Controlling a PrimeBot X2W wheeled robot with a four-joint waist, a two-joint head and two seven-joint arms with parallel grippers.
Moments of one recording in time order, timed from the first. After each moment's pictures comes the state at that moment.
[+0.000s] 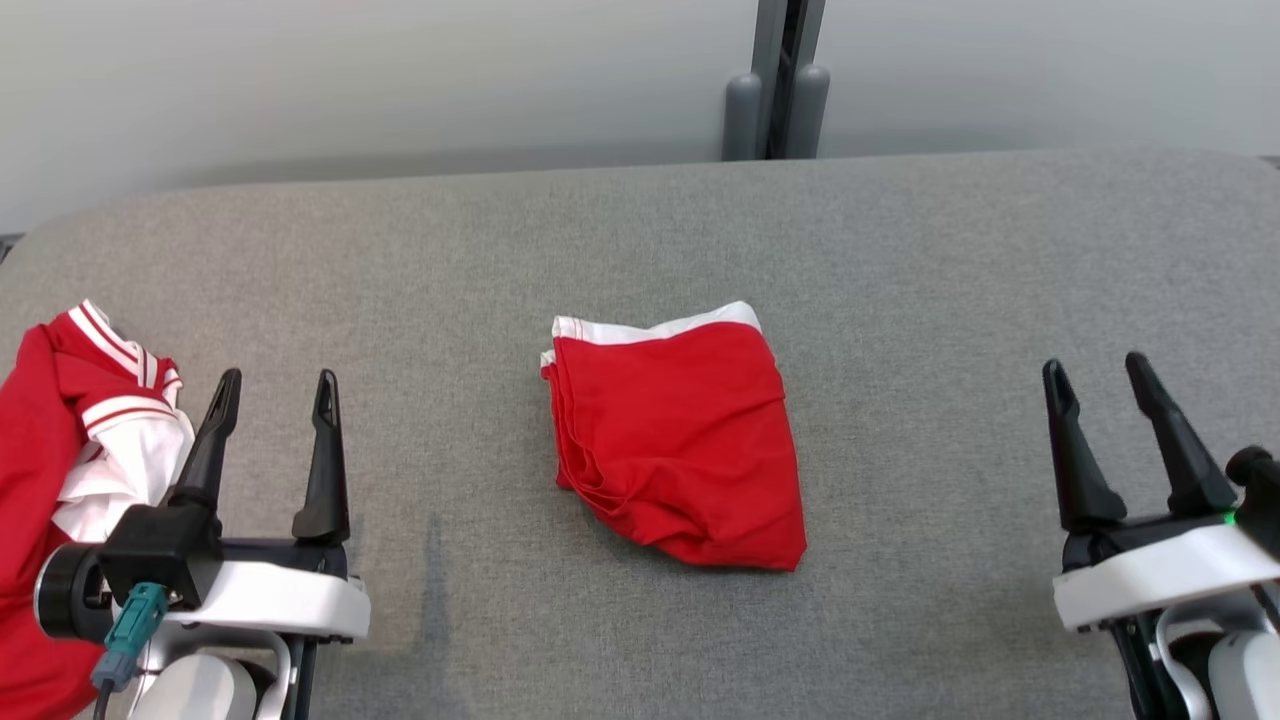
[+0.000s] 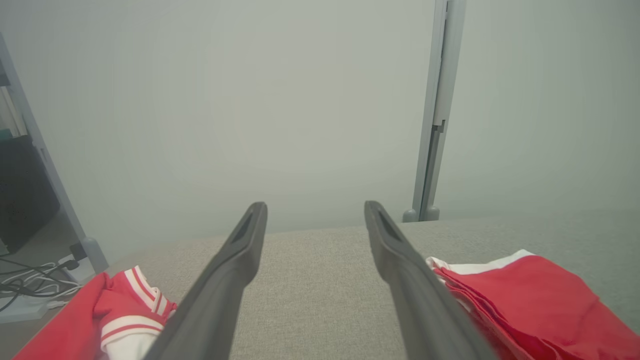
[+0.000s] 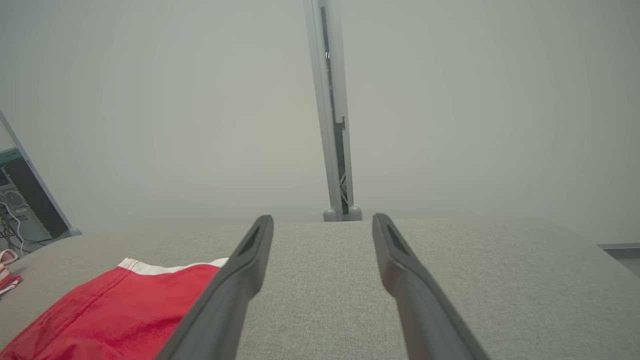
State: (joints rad) left arm -0.14 0.36 -0.31 0.01 -0.44 0.28 -0.25; right arm -0.12 -0.14 0.02 0.00 0.31 0.13 -0.09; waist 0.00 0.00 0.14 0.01
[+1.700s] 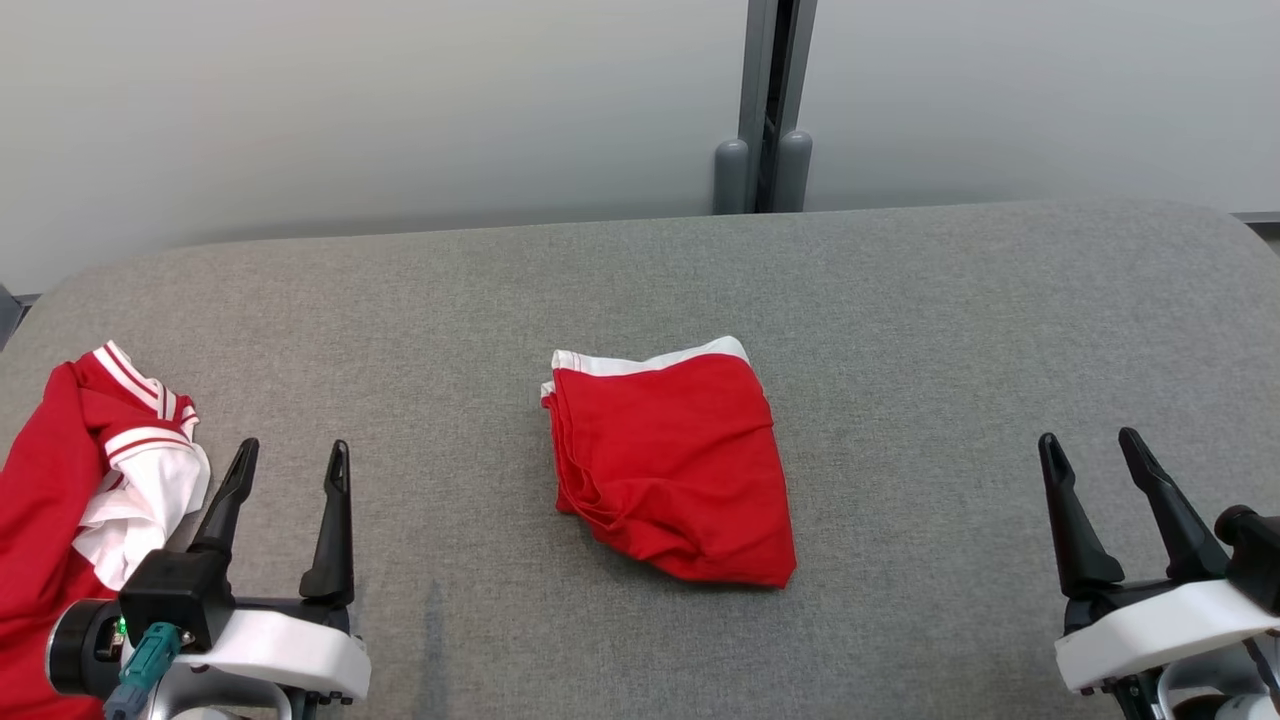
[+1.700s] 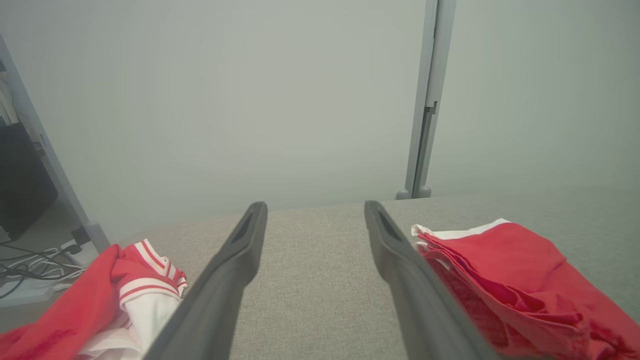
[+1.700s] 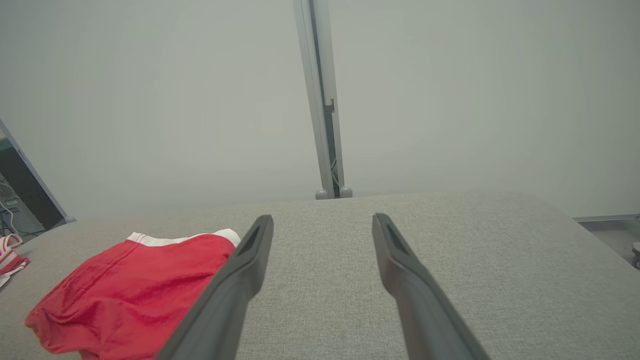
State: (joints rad) left arm -0.05 0.39 -0.34 0.01 -0.47 0.28 -0.21; right arm 0.00 -0.12 0.00 -0.03 0.30 0.13 -0.02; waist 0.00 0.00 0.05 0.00
